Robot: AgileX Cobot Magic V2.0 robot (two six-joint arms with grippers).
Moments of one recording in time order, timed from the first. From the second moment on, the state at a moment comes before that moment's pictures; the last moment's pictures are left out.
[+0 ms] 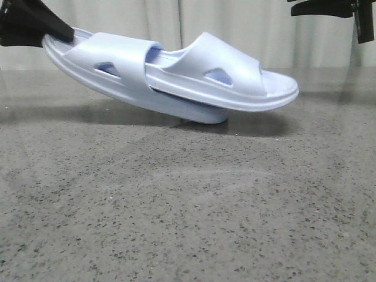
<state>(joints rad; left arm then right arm) 0.00 1.62 -1.15 -1.22 0.96 0.78 -0.20 1.80 -1.37 1.44 1.18 -0.86</state>
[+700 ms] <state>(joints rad) 0.03 1.60 -1.16 -1.08 0.79 0.91 -0.20 1.78 -1.37 1.28 1.19 -0.86</state>
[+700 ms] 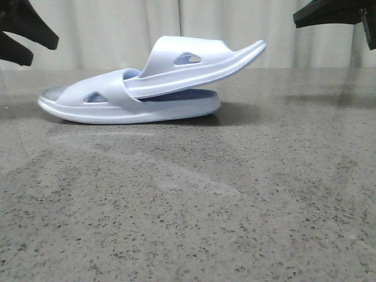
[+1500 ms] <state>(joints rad) 0.05 0.91 -0.91 -1.18 0.50 1.25 -0.20 1.04 -0.82 1.38 0.71 -1.31</state>
